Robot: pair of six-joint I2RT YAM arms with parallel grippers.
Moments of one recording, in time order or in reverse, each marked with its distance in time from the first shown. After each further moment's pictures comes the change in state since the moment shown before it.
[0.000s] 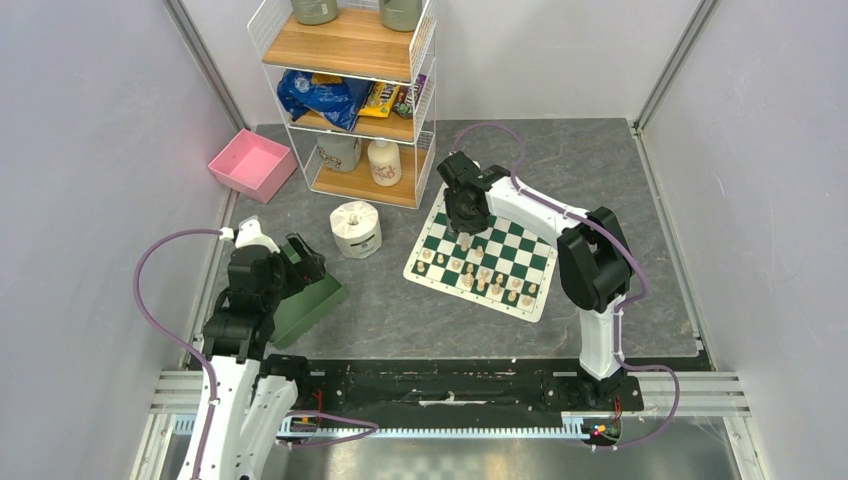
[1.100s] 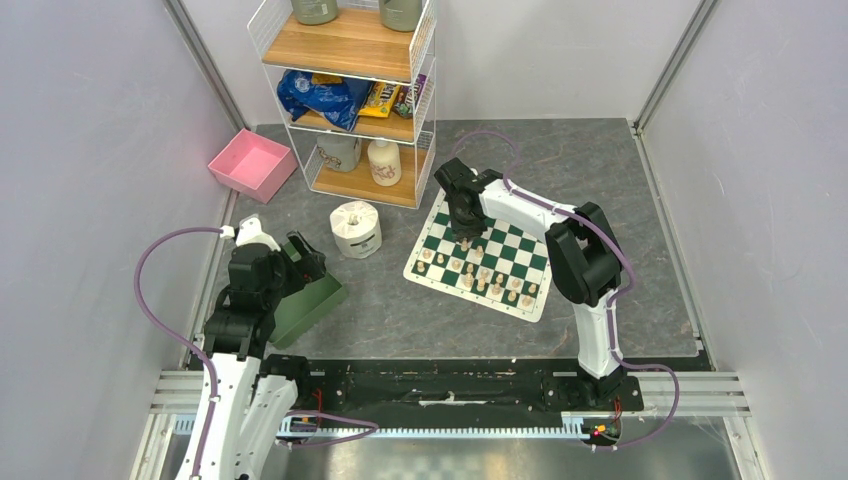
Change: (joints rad) left arm 0.000 0.016 -0.002 0.018 0.006 0.000; right arm 0.000 0.068 0.000 0.002 0.019 -0.004
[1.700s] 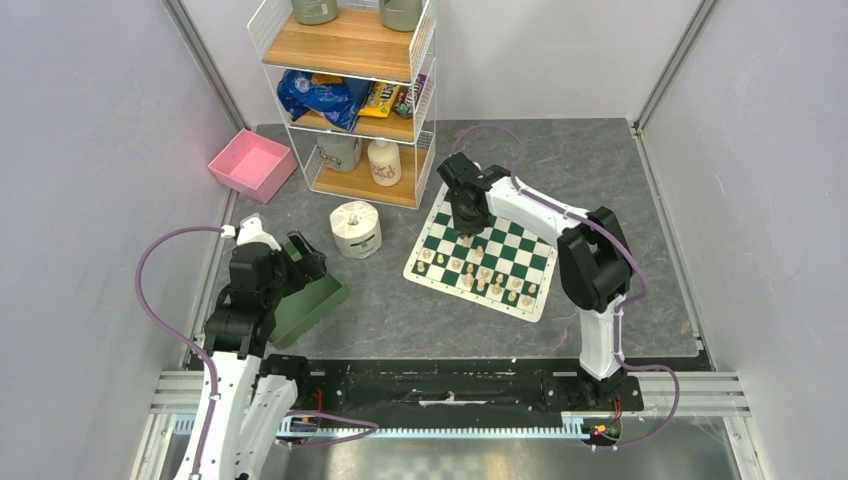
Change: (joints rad) left arm 0.000 0.008 0.000 0.001 0.003 0.000; right arm 0.002 -0.042 0.000 -0.025 -0.002 -0.015
